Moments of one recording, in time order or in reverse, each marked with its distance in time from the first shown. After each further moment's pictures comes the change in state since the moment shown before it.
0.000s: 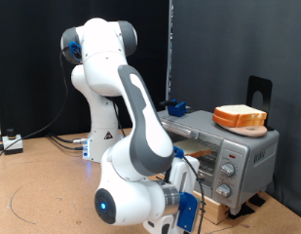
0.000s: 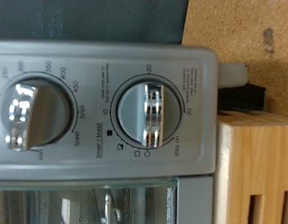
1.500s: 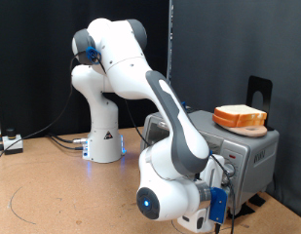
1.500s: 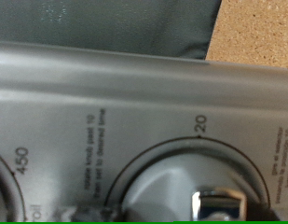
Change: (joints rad) arm 0.069 -0.005 0.084 -0.092 0.068 0.130 -0.080
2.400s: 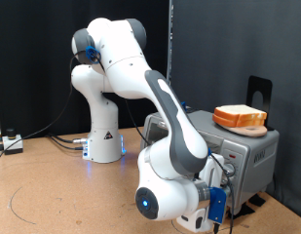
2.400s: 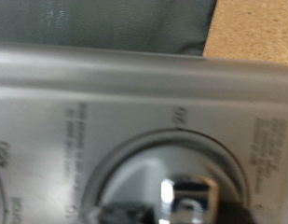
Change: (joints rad) arm -0.003 0.004 -0.004 -0.005 0.004 0.006 0.011
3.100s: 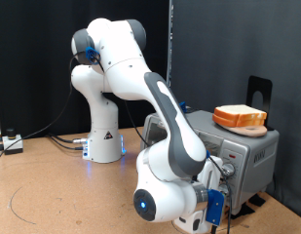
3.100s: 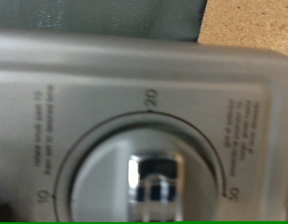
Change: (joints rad) arm -0.001 0.003 -0.005 -0.011 -0.001 0.009 0.000
